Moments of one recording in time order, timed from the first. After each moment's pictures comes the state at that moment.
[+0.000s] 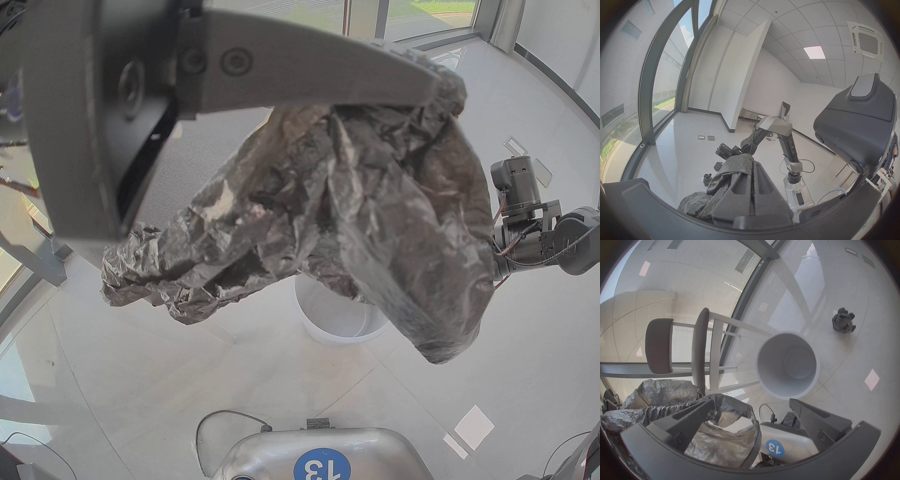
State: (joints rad) left arm -0.94 1.48 -1.72 0.46 -0.48 0.35; right arm 0.36 1.76 -1.17 0.01 0.49 0.61
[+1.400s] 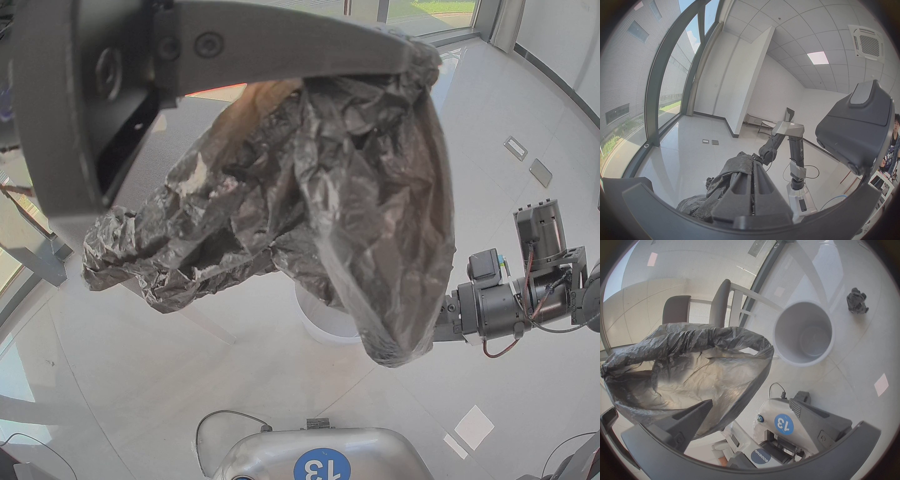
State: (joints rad) left arm -0.92 1.43 -1.61 0.31 -0.48 0.30; right arm 0.45 1.58 -0.85 -0.08 0.63 0.57
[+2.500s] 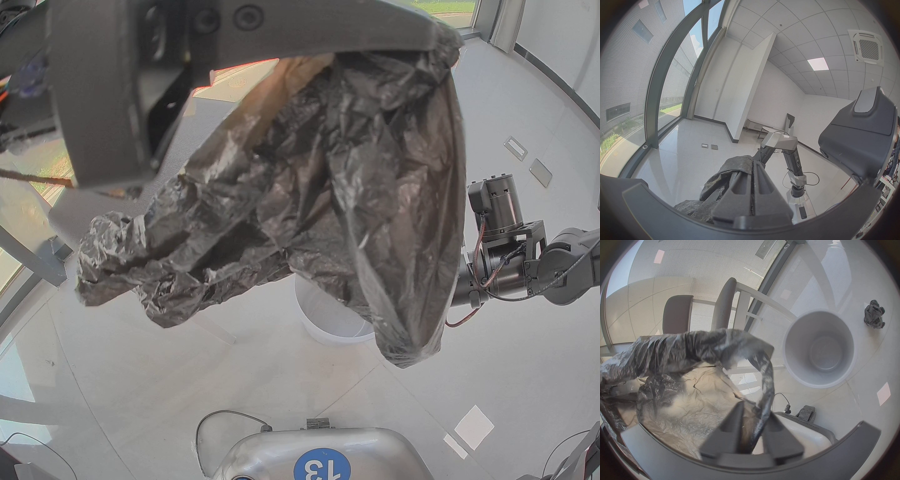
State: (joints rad) left arm -0.94 1.44 -1.57 0.19 -0.48 0.25; right arm 0.48 1.78 -1.08 -0.12 0.62 0.56
